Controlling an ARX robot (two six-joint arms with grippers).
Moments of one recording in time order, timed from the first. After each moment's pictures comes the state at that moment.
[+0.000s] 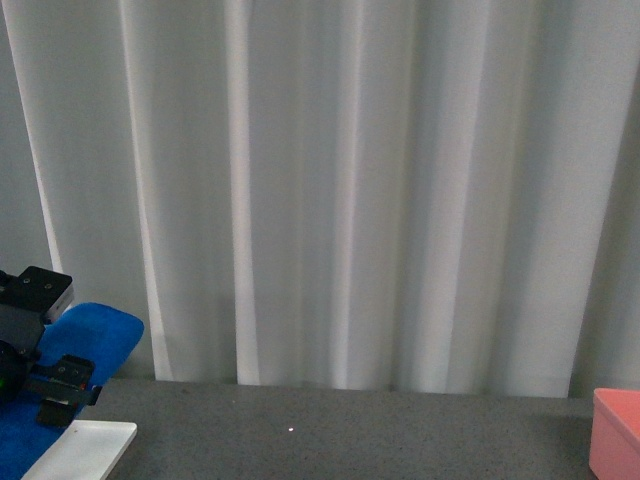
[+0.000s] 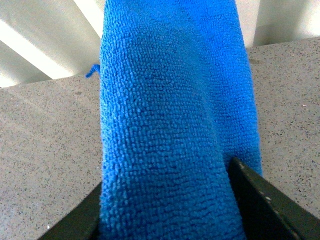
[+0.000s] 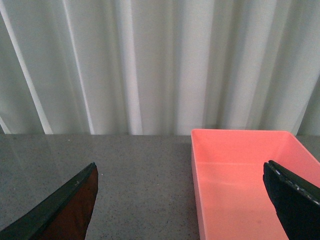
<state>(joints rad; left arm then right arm) 0.09 2.04 1.10 0.46 -0.12 0.31 0.00 0.00 0.02 0.00 0.00 -0.01</state>
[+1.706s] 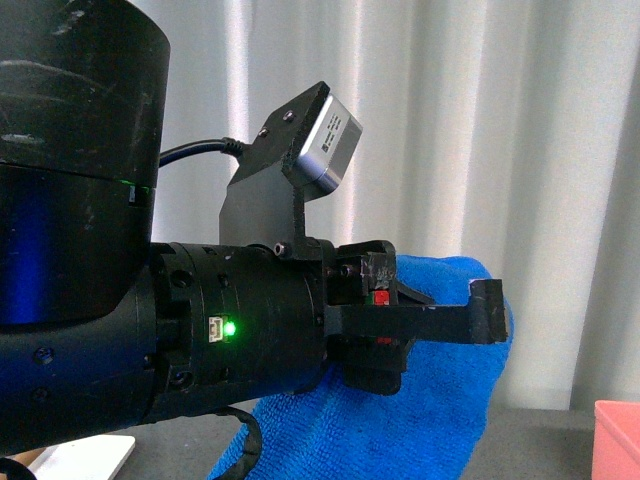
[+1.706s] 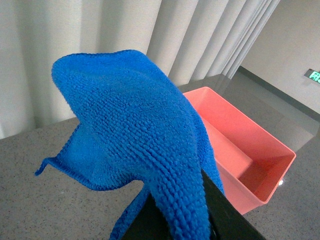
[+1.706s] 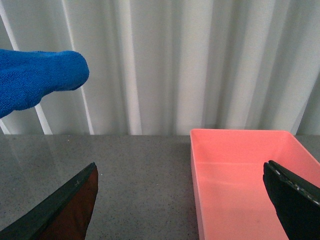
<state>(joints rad) -0.53 1.55 0.81 0.64 0.31 -0.19 0.00 0.00 0.02 0.00 0.00 -0.01</state>
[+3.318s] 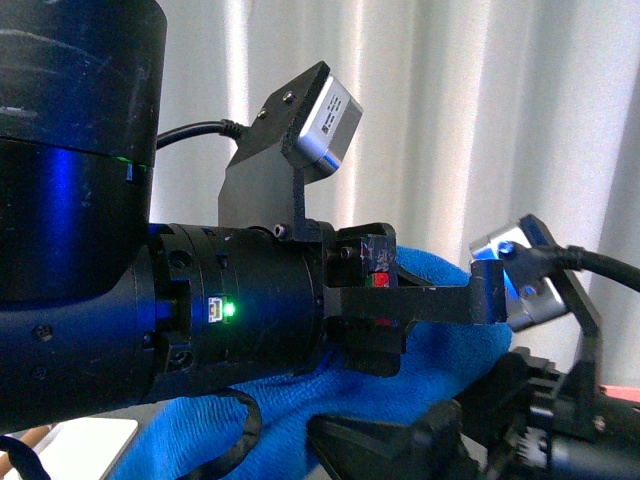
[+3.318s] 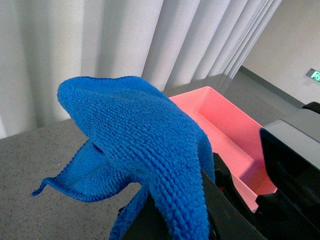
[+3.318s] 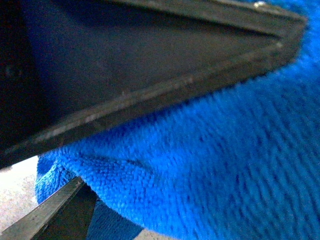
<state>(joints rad) -0.53 1.55 0.81 0.63 0.31 -0.19 0.38 1.66 0.53 1.03 -0.60 0.21</state>
